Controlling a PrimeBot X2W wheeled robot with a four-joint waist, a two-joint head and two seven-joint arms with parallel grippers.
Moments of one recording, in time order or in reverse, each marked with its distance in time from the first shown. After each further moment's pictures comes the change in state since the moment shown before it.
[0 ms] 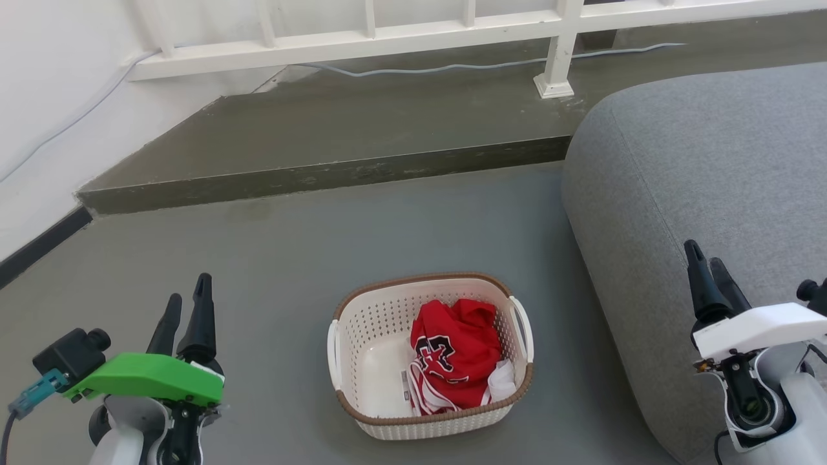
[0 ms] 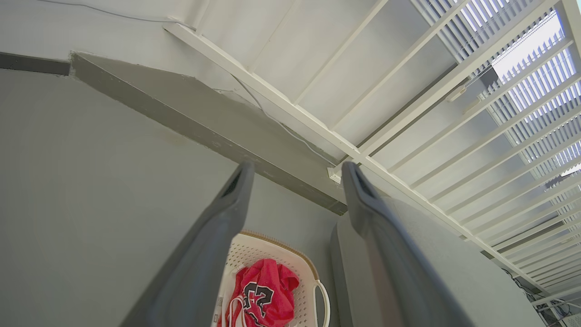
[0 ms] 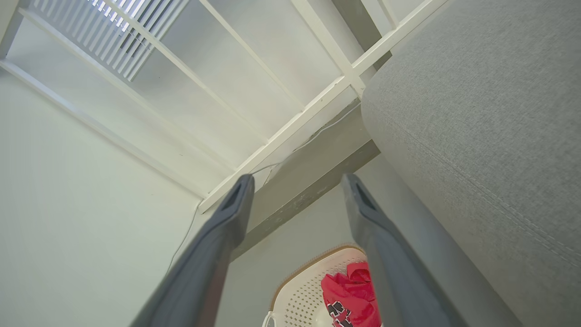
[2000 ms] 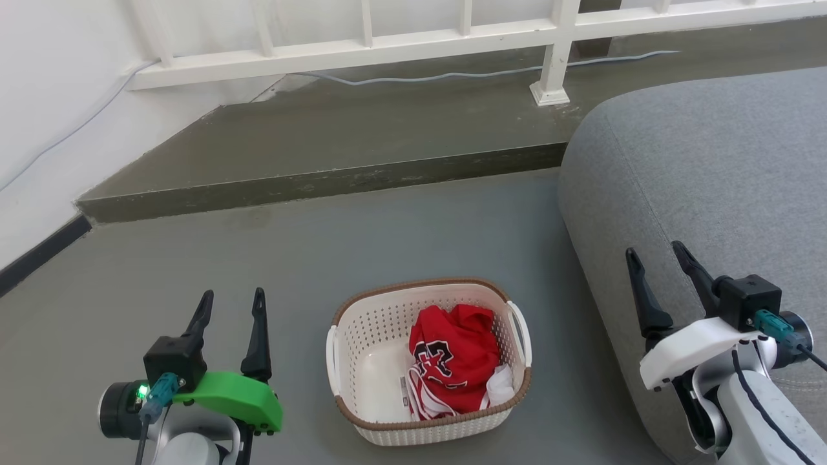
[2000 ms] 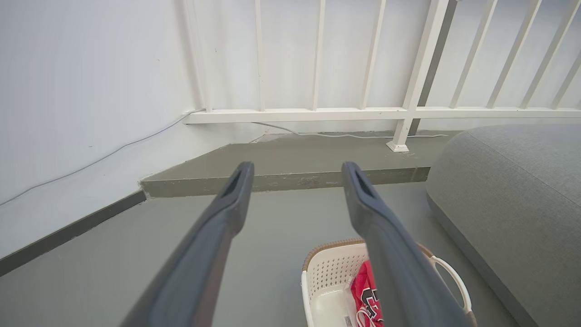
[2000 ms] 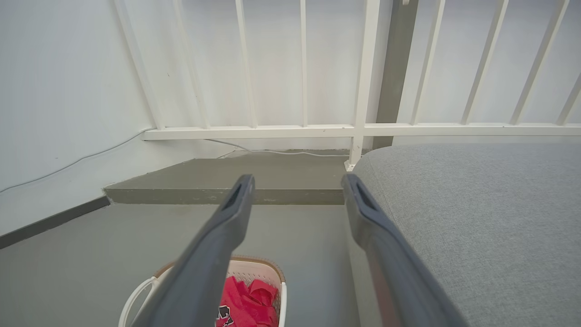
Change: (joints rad) left arm 0.000 -0.030 -0.124 0.056 0.632 0.110 -0.151; right arm -0.024 -0.012 0.148 0.024 -0.637 -0.044 -0.162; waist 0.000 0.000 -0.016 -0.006
